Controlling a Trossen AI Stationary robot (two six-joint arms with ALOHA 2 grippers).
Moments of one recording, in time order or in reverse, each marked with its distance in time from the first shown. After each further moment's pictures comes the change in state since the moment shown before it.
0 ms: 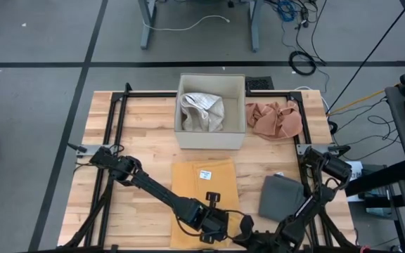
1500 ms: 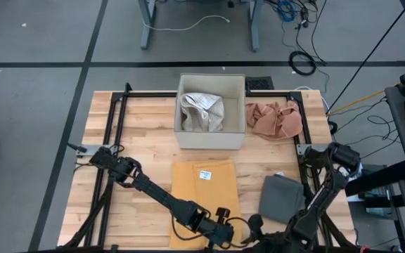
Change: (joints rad) left arm -0.017 0.001 -0.117 0.494 0.248 0.070; right arm 0.036 -0.157 -0.001 -0.108 -0.124 0.348
